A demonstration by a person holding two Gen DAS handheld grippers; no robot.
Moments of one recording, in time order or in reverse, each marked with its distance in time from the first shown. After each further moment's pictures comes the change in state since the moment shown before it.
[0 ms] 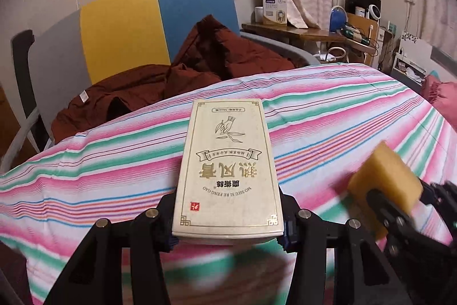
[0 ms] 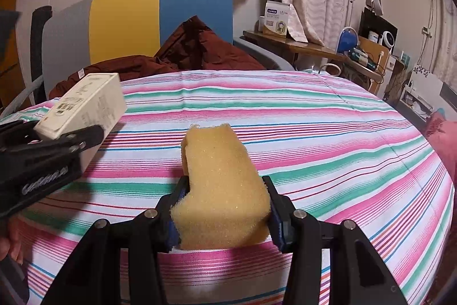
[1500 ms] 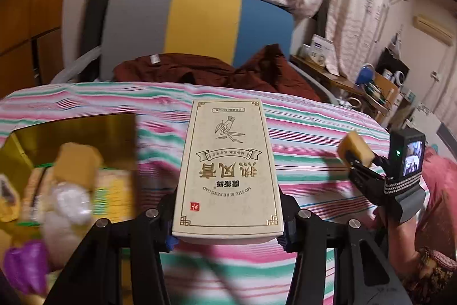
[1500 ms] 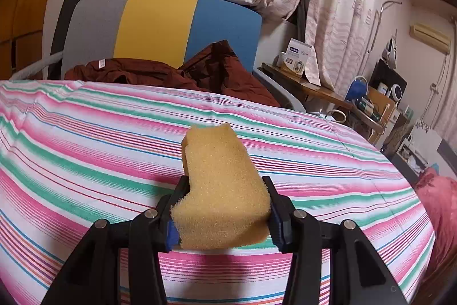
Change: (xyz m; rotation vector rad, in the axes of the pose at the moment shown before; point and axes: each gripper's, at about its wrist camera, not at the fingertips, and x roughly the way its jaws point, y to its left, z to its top) left arm -0.201 0.136 -0.117 -0.361 -0.053 0.017; right arm -0.027 0.044 -0.004 -0.232 -0.126 -0.024
